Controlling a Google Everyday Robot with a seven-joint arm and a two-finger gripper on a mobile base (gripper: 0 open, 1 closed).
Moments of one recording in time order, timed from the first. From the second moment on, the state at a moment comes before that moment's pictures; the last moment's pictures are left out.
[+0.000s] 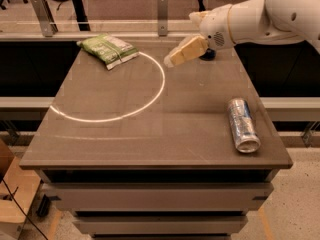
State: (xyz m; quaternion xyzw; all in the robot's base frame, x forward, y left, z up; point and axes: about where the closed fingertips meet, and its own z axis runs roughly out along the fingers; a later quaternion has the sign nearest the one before) arm 0.674 -0.055 0.970 -0.51 0.67 0.20 0.50
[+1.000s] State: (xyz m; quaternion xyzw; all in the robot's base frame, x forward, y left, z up) arm 0.721 0.035 0.933 -0.49 0.66 0.24 0.51
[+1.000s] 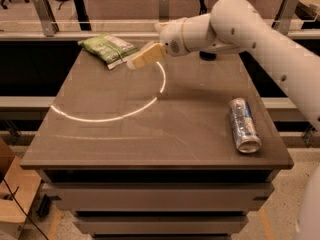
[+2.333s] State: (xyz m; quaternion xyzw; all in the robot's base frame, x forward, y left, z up) arm 0.800 0.123 0.882 -0.43 0.70 0.25 0.51
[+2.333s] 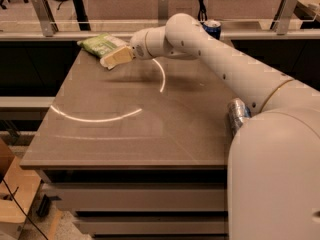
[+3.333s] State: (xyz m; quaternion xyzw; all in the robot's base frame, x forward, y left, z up) arm 0.836 0.140 0.844 -0.35 0.74 0.28 0.51
